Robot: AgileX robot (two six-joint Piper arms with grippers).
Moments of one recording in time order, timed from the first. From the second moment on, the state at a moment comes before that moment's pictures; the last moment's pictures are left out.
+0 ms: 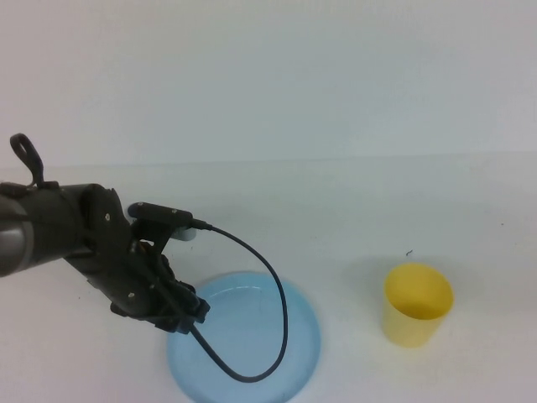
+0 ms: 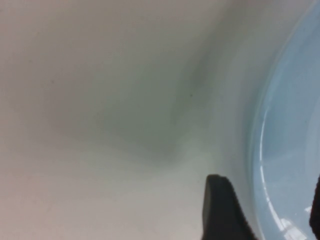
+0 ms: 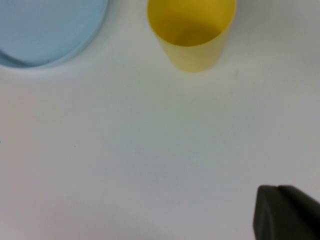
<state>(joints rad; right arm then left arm) -0.04 0.89 -0.72 0.46 1.06 -0.63 -0.30 1.79 -1.05 -0.27 0.66 0.31</state>
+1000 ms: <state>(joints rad) -0.04 0.89 -0.72 0.47 1.06 -0.63 -0.30 1.83 -1.05 -0.28 0.64 0.37</state>
